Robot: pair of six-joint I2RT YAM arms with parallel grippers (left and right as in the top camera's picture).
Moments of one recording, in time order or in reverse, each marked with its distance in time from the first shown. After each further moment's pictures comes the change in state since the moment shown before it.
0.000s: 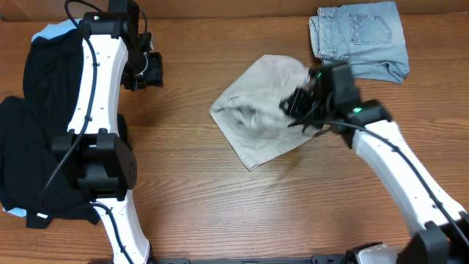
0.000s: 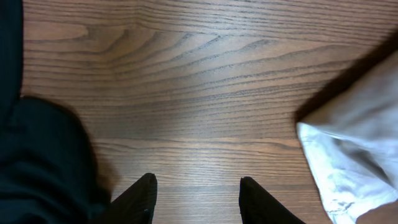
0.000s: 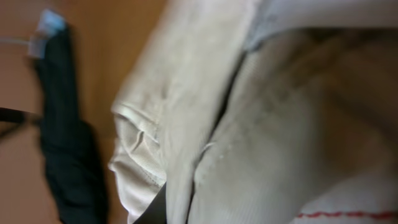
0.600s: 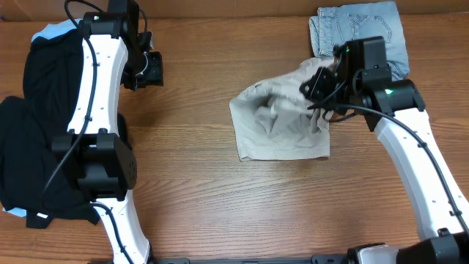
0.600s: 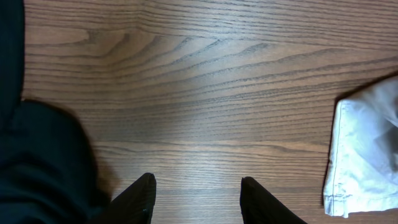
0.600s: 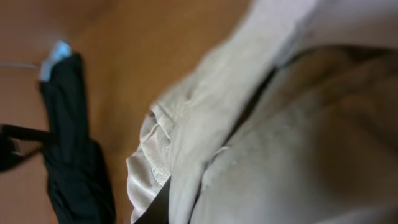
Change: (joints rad) left arm 0.000 0.000 0.000 0.010 0.000 0.000; right arm -0.086 0.014 0.188 -0.269 0.013 -0.066
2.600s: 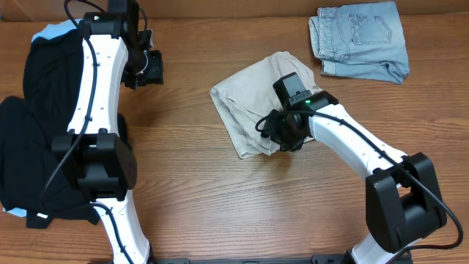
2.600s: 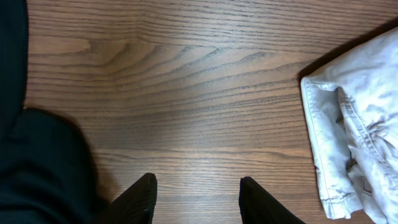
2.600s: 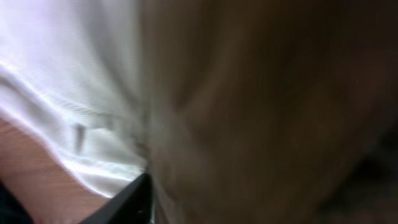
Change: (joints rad) left arm 0.000 0.000 0.000 0.024 0.000 0.000; right arm 0.246 0.281 -0.158 0.061 0.114 0.214
